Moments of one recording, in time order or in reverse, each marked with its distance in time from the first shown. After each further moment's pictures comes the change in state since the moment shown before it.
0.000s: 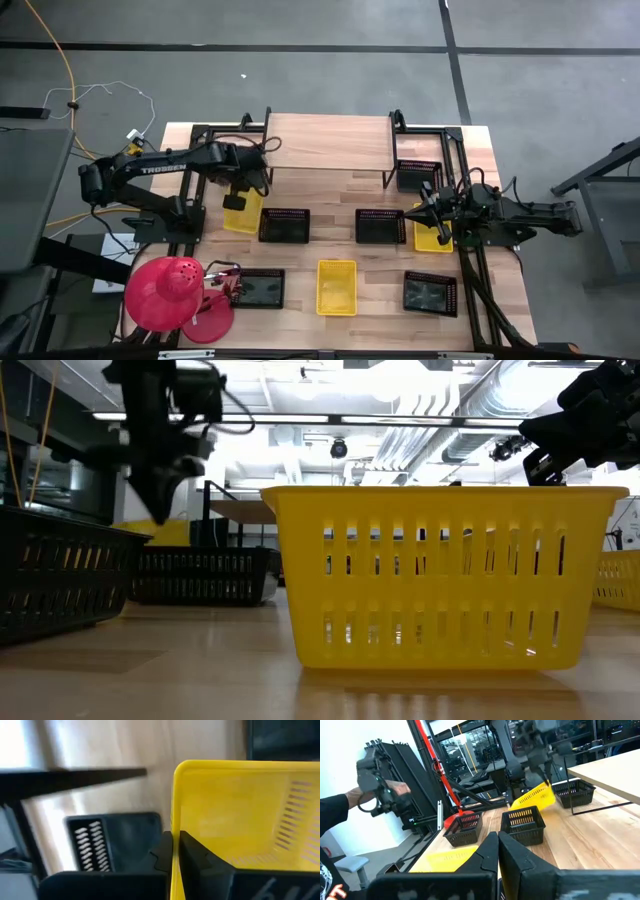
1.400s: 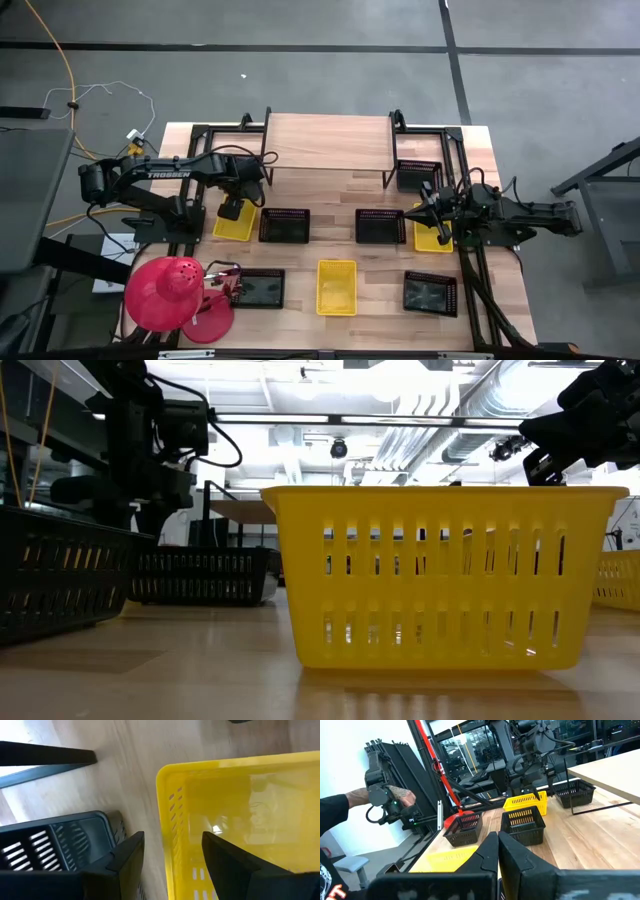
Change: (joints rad) left arm 0.004 -0.001 -0.221 0.146 0.054 0.090; right arm 0.000 0.000 0.000 0.000 0.000 0.000
